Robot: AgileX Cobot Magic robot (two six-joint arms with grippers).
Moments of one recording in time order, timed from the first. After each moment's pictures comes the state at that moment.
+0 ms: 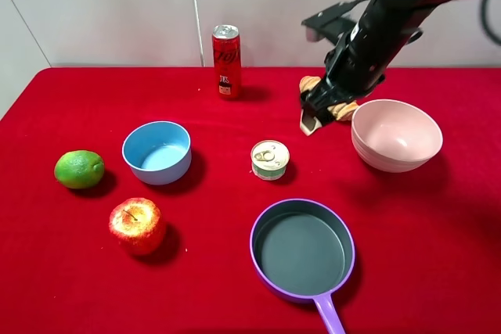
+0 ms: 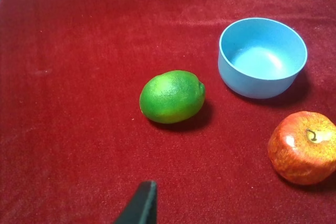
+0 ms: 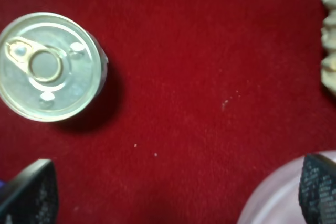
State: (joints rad) left arm -0.20 -0.01 -0.49 -0.03 1.06 0.04; right arm 0.46 1.84 -1.22 0.07 0.78 -0.35
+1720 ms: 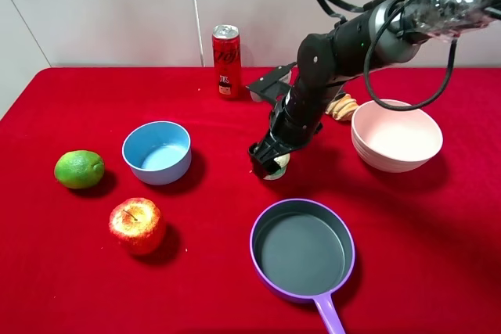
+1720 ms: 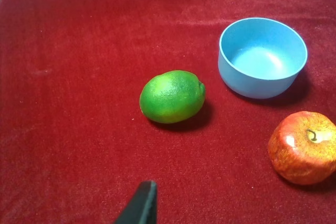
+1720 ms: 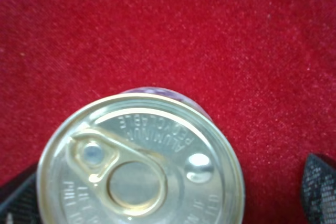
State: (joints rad) left arm -0.20 -0.01 -0.49 -0.03 1.06 0.04; right arm 0.60 2.11 -1.24 0.16 0.57 -0.36
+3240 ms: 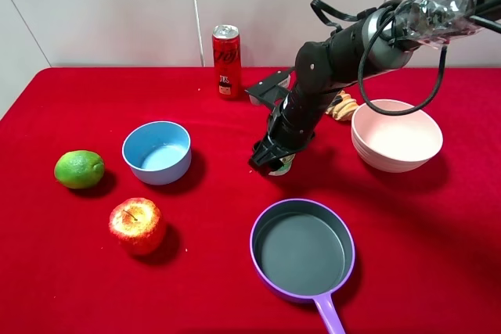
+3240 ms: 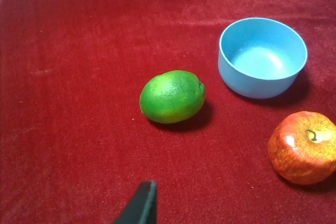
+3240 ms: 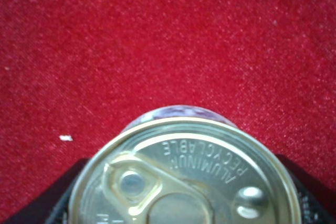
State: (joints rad) left arm -0.20 -0.01 -0.49 -0.03 1.06 0.04; right arm 0.60 2.13 -1.24 0.18 0.53 -0.36
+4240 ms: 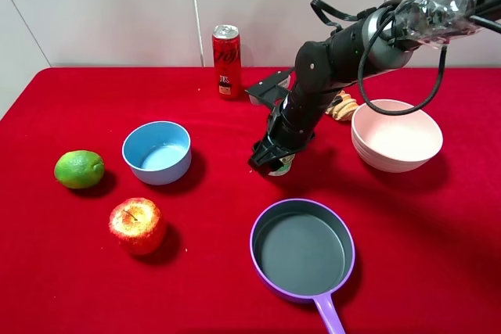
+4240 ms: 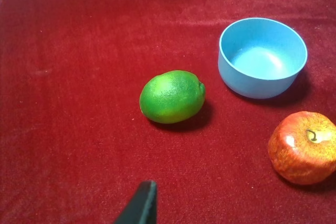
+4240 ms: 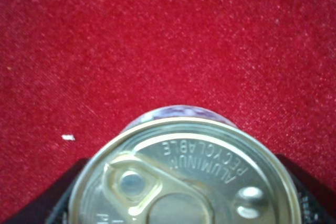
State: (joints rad) left arm -0.20 -0.01 -0.49 -0.03 1.06 0.04; right arm 0.60 2.13 -1.25 0.18 0.54 -0.36
